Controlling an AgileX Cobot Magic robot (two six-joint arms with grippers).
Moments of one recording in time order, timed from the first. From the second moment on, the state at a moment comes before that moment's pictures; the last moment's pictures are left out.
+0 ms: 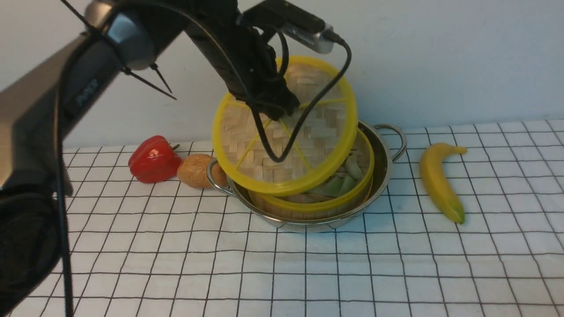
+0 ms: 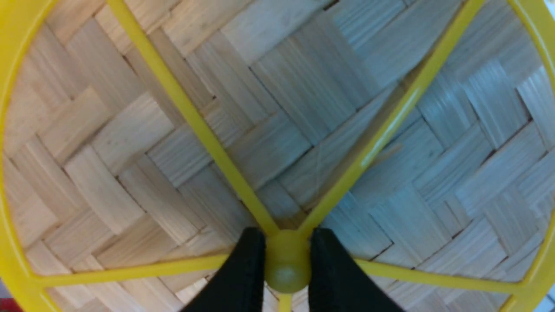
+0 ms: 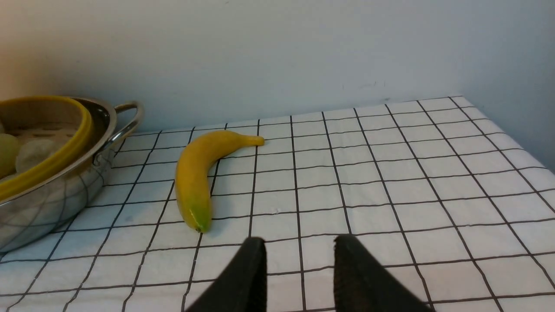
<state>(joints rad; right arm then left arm) -0.07 0.01 -0.01 0.00 0.37 0.20 -0.40 2.11 -2.11 -0.10 1.23 0.42</state>
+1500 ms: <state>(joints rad) -0.07 0.01 -0.01 0.00 0.37 0.20 -0.43 2.20 -2.12 -0.10 1.12 0.53</state>
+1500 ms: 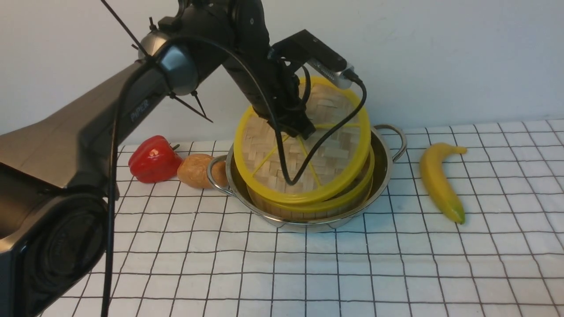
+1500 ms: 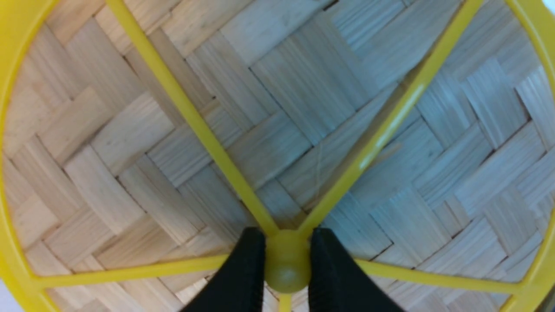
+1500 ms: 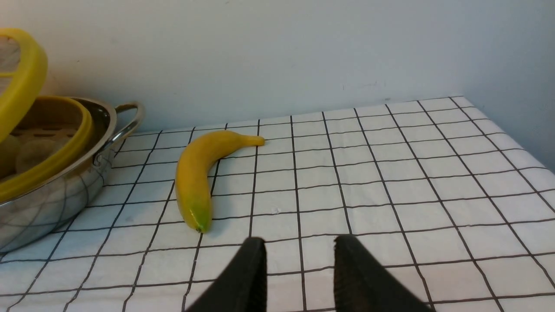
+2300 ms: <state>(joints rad) -0.07 0.01 -0.01 0.00 0.37 0.20 -0.43 2.20 -2.12 -0.09 1.08 0.52</state>
